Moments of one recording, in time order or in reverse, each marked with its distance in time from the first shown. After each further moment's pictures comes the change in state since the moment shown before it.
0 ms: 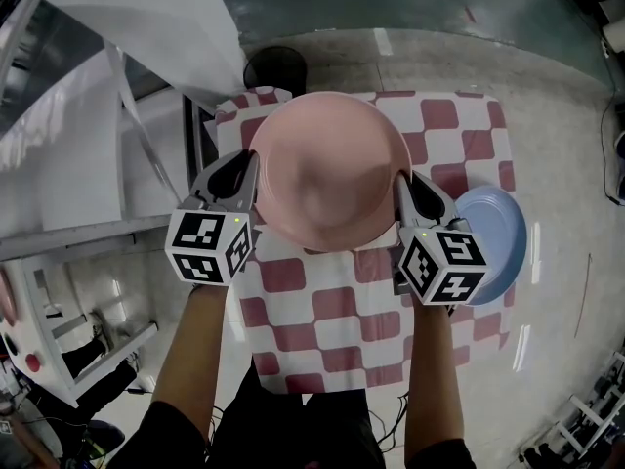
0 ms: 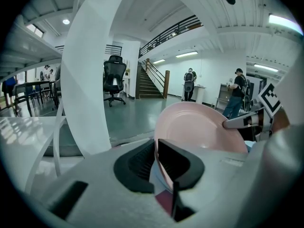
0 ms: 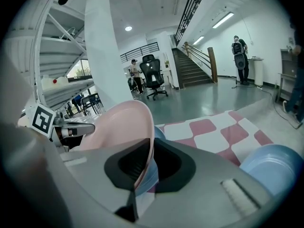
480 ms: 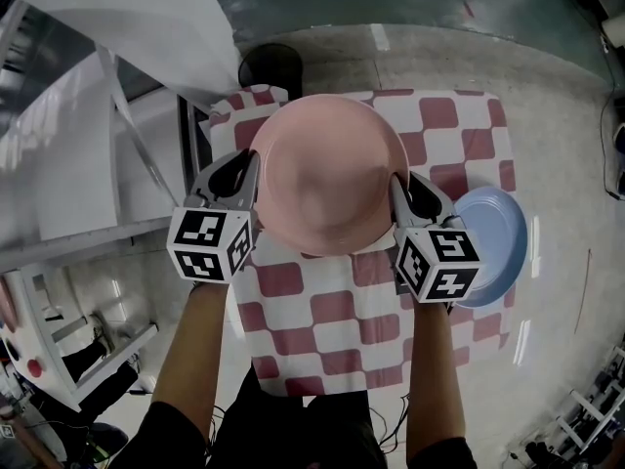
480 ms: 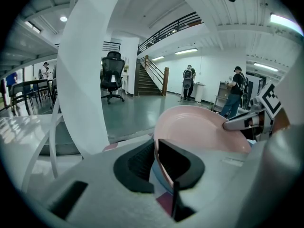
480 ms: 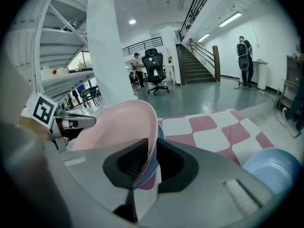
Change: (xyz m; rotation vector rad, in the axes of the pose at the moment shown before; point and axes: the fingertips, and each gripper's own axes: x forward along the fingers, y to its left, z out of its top) left arm 0.018 0.000 -0.010 0.007 0.035 -0.010; right arm 0.013 -0.009 -0.016 -0.057 0.062 -0.005
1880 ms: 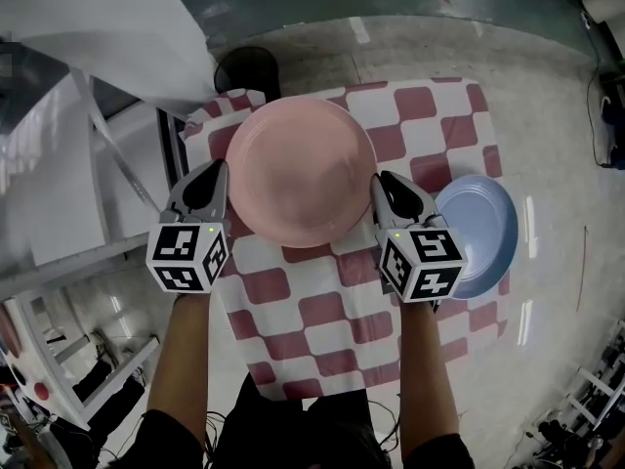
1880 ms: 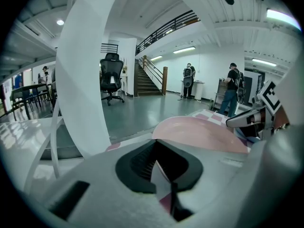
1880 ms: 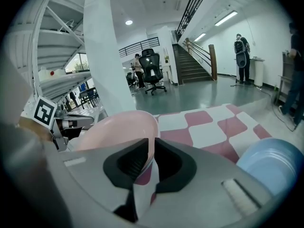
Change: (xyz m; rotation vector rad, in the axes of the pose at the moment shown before) left arm 0.005 0.010 -0.006 0.037 0.000 0.008; right arm 0.001 -0.009 -0.012 0.035 -0.005 -0.019
